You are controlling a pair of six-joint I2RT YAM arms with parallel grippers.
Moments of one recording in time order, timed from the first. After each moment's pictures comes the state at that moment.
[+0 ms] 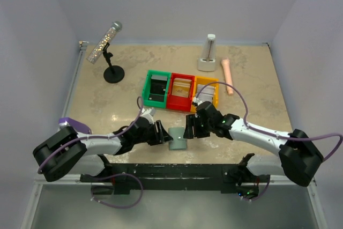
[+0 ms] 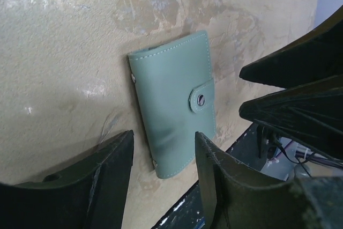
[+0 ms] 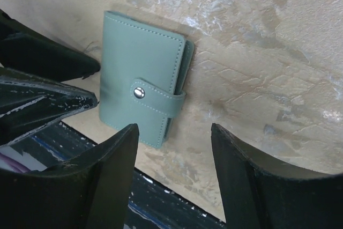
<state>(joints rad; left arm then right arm) -0.86 1.29 0.26 0.42 0.14 -1.03 0.80 1.24 0.63 -0.32 -0.12 0.67</state>
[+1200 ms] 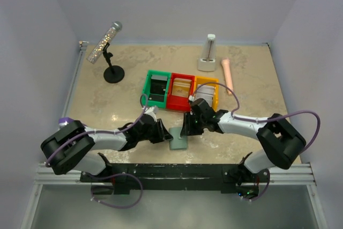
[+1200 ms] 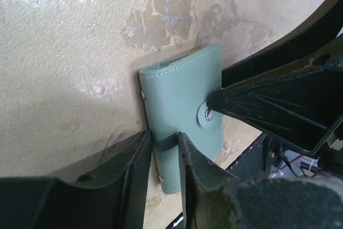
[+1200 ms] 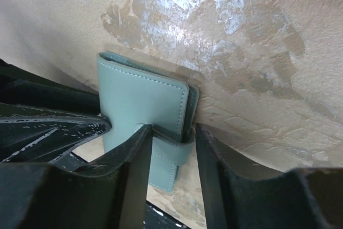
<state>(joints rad) -0.86 1.40 0.34 0.38 0.12 -1.05 0.77 1.46 0.67 -0.19 -0.16 0.72</state>
